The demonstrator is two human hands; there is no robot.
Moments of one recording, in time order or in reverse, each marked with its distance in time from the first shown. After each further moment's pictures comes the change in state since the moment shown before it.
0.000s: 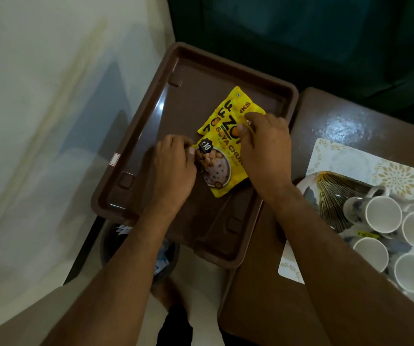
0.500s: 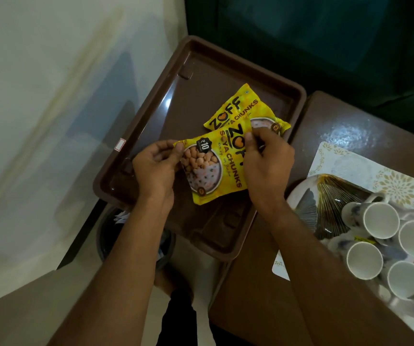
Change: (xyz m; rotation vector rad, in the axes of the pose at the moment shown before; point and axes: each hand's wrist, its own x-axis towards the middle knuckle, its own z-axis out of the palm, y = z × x) left_hand -0.024 -0.005 -0.013 -0.997 0.248 -0.567; right_hand -0.031 -0.016 -0.001 0.337 0.087 0.234
